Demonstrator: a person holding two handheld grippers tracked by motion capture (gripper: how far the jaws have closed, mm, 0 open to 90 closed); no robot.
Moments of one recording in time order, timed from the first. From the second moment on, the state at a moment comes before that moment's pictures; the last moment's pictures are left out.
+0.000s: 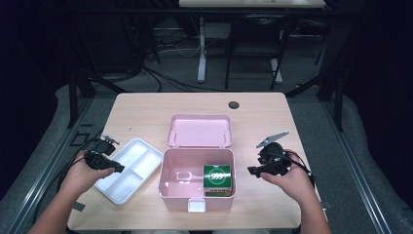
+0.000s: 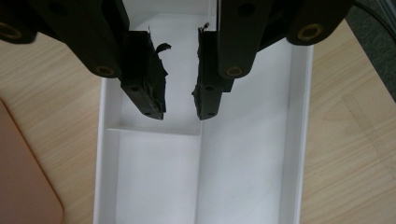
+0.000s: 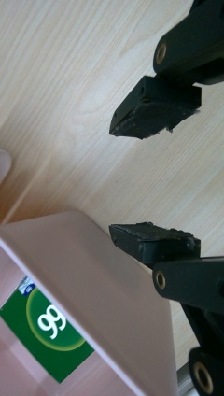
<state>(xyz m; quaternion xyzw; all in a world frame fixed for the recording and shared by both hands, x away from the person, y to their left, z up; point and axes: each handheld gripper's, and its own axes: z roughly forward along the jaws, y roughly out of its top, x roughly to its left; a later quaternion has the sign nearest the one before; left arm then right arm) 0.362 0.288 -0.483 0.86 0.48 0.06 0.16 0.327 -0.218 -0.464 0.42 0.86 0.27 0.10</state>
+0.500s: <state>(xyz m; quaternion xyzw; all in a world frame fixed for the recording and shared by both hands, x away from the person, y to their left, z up) 0.384 0.273 -0.509 0.88 0.47 0.04 0.08 0.317 -0.225 -0.458 0.43 0.85 0.29 0.12</state>
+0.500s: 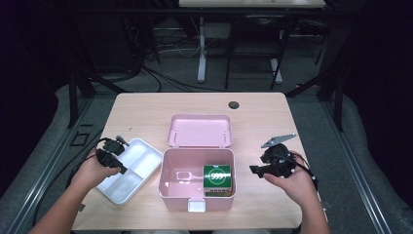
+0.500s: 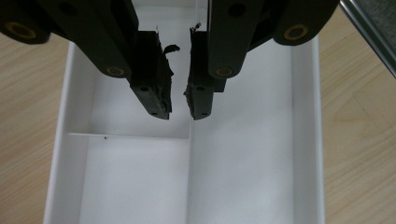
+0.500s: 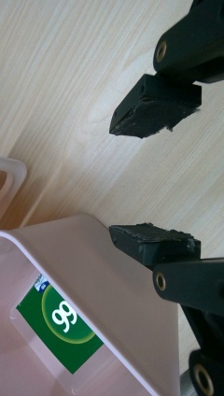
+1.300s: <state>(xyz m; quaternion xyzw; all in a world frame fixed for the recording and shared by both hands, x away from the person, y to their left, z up) 0.402 0.265 -0.534 0.88 0.47 0.02 0.03 0.312 -0.227 -0.455 0.42 0.85 0.31 0.12</state>
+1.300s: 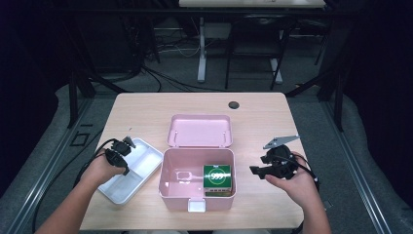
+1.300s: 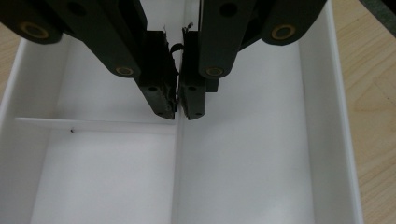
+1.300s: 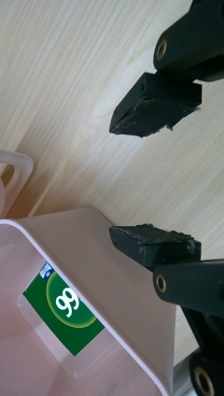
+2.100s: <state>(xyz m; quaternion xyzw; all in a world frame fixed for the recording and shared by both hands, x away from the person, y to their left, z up) 0.410 0.263 -0.541 0.88 0.48 0.00 0.02 0.314 -0.226 -0.460 0.42 0.85 0.30 0.11</state>
